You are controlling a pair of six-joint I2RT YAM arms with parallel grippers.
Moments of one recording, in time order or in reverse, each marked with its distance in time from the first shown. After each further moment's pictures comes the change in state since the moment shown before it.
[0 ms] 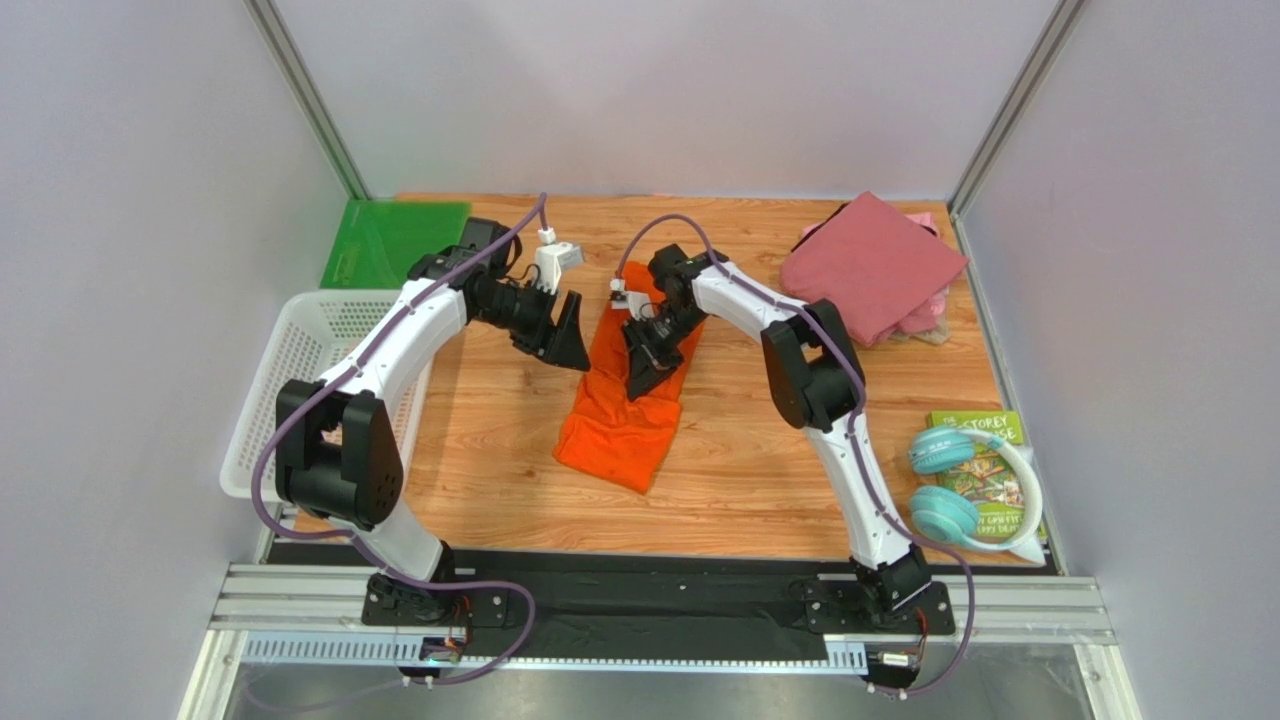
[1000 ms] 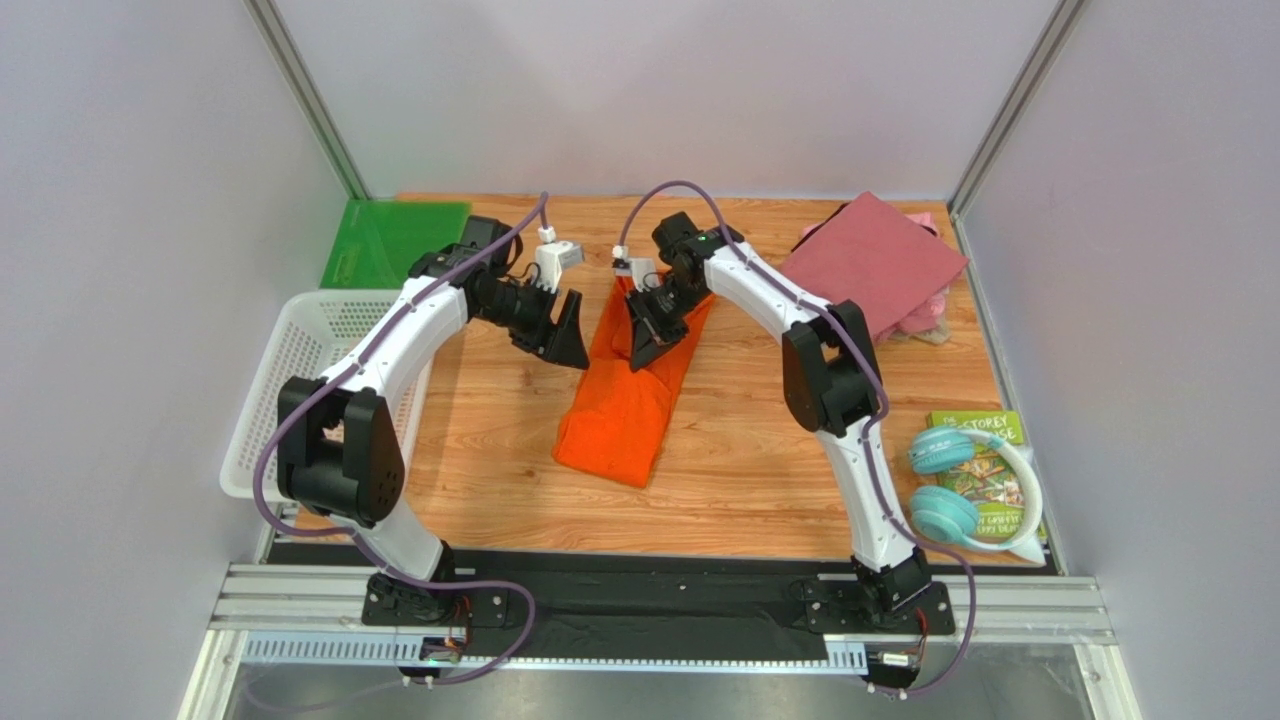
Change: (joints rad) left arm 0.000 0.011 0.013 -0.006 -0.028 0.004; right arm -0.010 -0.127 0.031 -0.008 0.113 0.004
